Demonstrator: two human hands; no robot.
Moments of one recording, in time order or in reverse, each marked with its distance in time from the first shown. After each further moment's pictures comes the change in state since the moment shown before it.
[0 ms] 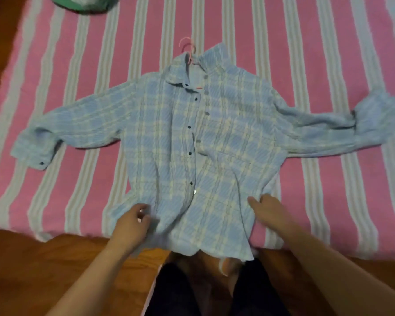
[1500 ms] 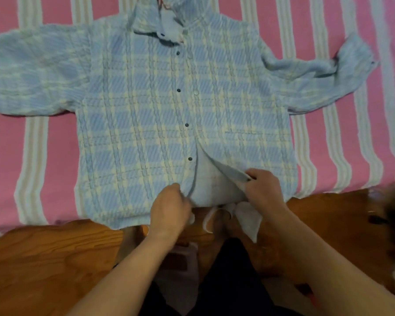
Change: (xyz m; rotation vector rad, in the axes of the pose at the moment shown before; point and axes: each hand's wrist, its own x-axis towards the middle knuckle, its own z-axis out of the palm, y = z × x) left_hand -0.010 0.009 0.089 0.094 -0.040 0.277; right_hand -0.071 -0.025 0.076 0.066 0.289 0.082
